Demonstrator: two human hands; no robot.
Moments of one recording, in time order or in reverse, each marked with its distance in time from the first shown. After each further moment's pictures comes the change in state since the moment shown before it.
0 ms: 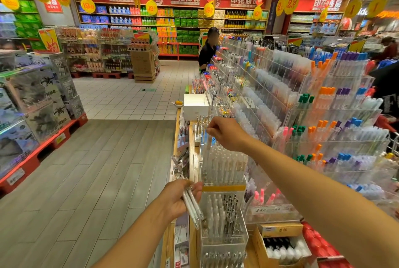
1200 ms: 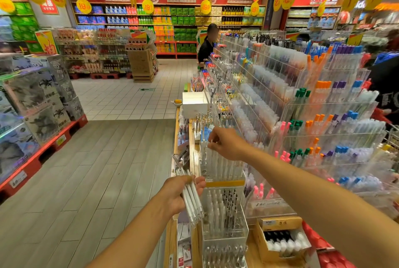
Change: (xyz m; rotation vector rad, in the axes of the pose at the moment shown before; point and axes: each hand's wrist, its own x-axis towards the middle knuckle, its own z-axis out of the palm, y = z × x) left_hand -0.006 -0.001 0.002 0.136 0.022 0.056; right_hand -0.020 0.018 0.025 -0.037 -0.049 0.079
